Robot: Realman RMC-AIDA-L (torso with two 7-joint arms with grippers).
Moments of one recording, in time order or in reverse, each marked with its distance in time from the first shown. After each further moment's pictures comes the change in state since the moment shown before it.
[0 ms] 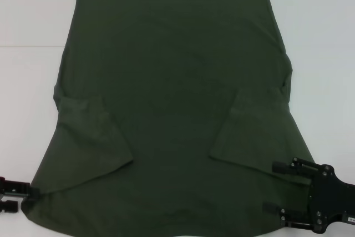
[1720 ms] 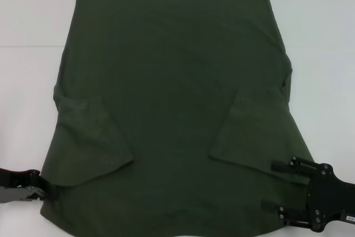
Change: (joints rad) left arm -0.068 -0.111 0.056 0.120 0.076 0.003 -0.066; right arm 0.006 0.000 0.008 0.015 0.001 0.004 0.002
